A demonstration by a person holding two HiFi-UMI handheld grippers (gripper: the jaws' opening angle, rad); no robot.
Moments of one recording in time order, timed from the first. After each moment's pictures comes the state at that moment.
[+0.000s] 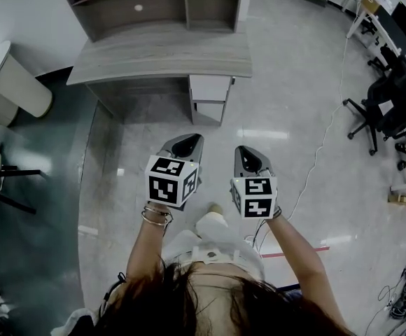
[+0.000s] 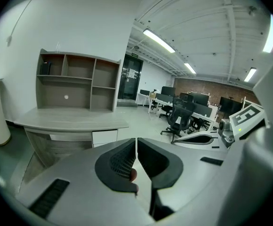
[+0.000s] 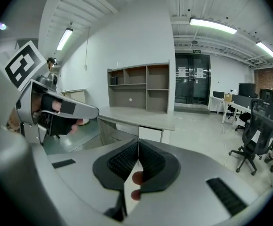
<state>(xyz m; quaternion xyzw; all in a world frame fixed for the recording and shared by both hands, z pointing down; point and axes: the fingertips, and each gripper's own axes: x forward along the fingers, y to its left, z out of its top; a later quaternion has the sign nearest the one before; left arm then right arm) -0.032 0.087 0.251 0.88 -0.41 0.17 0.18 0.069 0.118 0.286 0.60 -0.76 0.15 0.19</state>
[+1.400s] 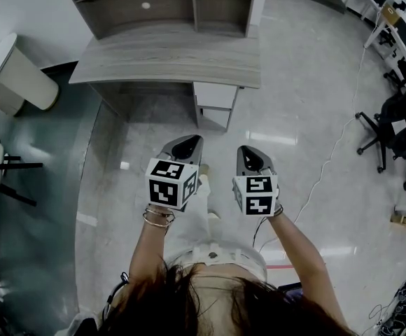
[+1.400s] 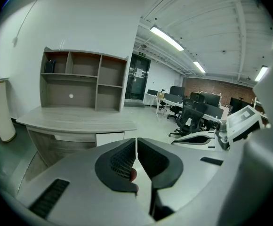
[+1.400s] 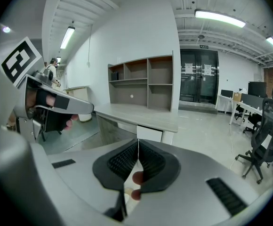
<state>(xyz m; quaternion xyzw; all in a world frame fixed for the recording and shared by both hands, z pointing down) -0.015 0.025 0.270 0.85 -0.46 0.17 0.19 0.097 0.041 0.315 0.56 -0.79 0.15 0.21</state>
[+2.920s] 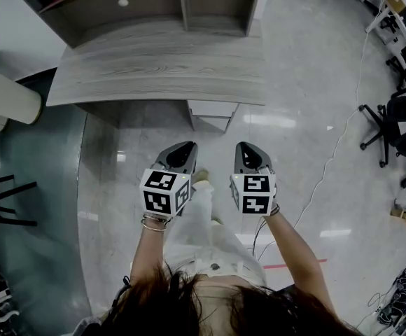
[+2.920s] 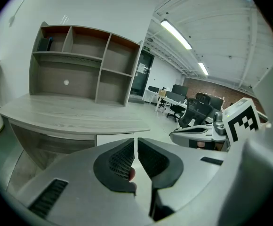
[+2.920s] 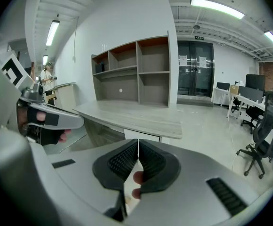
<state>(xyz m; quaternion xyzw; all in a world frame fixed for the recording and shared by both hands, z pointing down) -0.031 -0.110 0.340 0.85 -0.43 0.17 0.23 0.094 -0.105 0.362 0.59 -0.76 0.18 0.22</state>
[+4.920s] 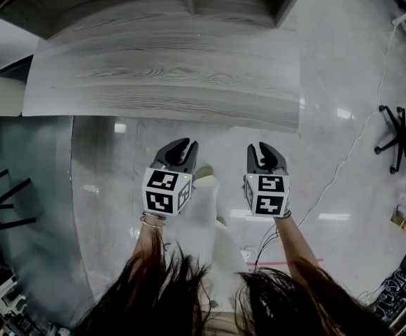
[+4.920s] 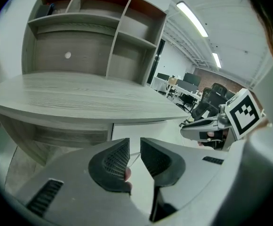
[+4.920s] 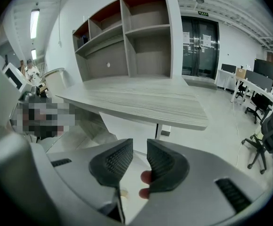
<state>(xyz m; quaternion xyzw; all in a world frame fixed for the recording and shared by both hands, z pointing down) -0.050 -0.232 0.470 0.82 -0.44 0.23 0.28 0.110 -0.217 0.488 0.56 -0.73 0.27 0.29</state>
